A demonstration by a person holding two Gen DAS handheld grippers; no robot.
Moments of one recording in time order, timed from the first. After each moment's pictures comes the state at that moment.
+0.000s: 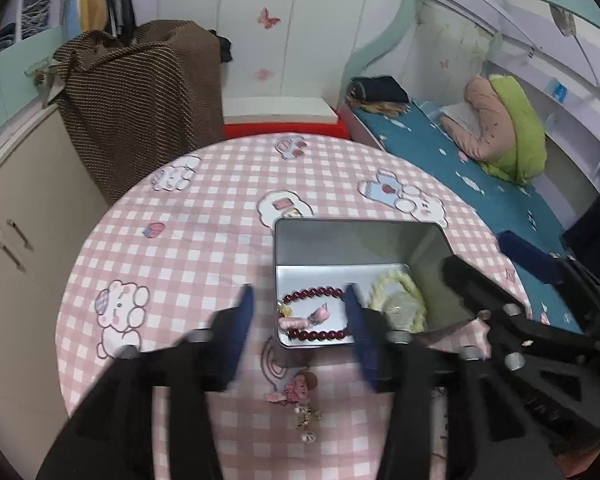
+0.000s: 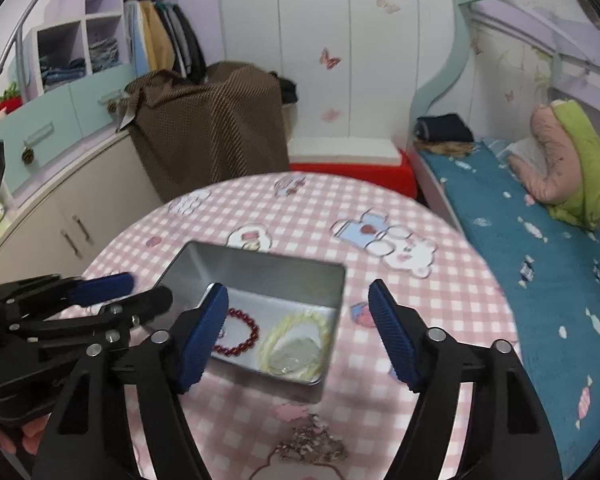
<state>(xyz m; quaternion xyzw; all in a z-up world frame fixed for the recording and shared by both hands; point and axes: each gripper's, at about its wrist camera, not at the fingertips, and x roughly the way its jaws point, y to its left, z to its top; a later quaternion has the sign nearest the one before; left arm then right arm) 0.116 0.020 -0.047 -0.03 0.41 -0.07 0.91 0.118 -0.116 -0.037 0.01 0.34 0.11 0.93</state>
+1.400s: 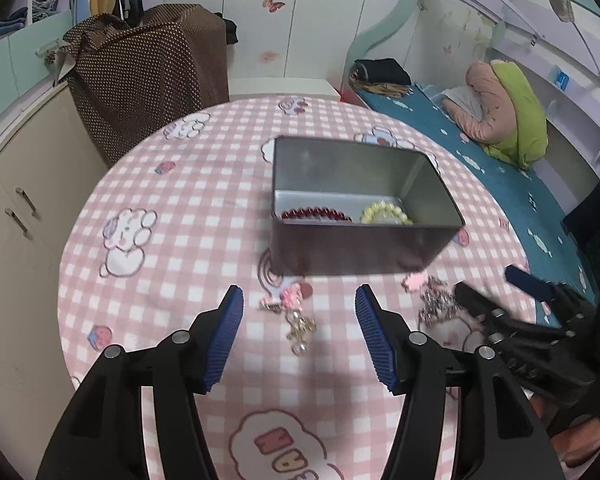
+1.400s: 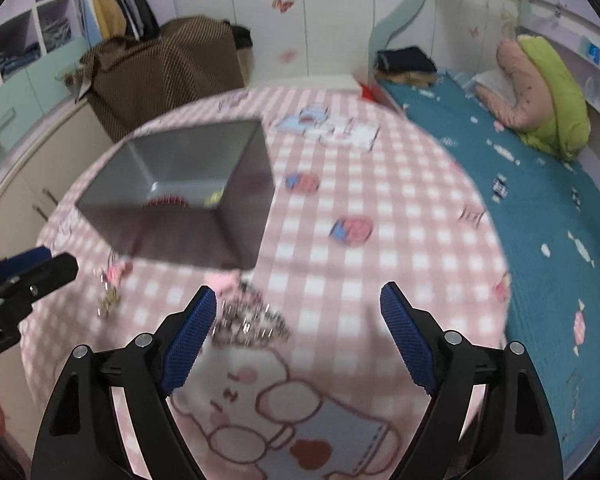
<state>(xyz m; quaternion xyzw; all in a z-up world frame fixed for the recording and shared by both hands) 0.054 0.016 -0.072 -0.02 0.44 -0.07 0.89 0.074 -0.157 -0.106 0.03 0.45 0.05 0.89</state>
